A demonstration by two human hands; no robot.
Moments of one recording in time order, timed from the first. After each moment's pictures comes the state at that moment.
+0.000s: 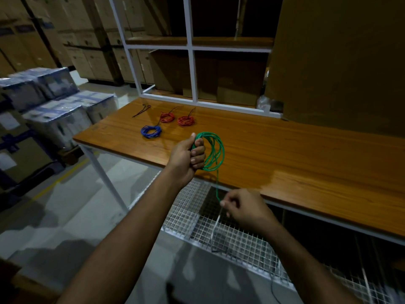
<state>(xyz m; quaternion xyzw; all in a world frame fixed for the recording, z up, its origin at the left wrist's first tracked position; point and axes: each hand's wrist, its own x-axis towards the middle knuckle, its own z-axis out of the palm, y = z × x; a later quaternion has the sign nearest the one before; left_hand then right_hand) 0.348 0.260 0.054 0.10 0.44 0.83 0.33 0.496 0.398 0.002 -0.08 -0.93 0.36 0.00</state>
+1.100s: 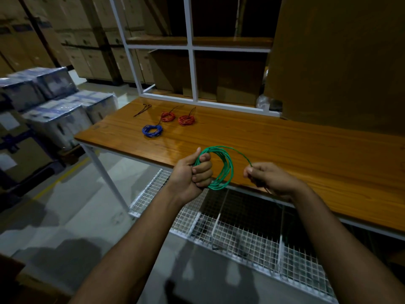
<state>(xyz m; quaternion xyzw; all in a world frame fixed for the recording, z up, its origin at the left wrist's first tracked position) 0.387 0.241 0.040 0.11 0.31 0.83 0.45 0.461 0.478 0.009 -0.05 -0.80 0.60 -0.02</state>
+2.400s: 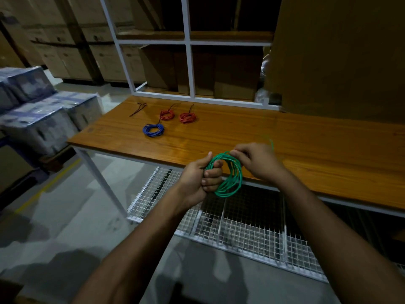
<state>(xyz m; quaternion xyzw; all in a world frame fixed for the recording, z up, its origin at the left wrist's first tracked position) 0.355 0.194 0.023 0.14 0.36 0.75 0.53 0.421 0.377 0.051 -0.06 -0.97 0.20 0.13</state>
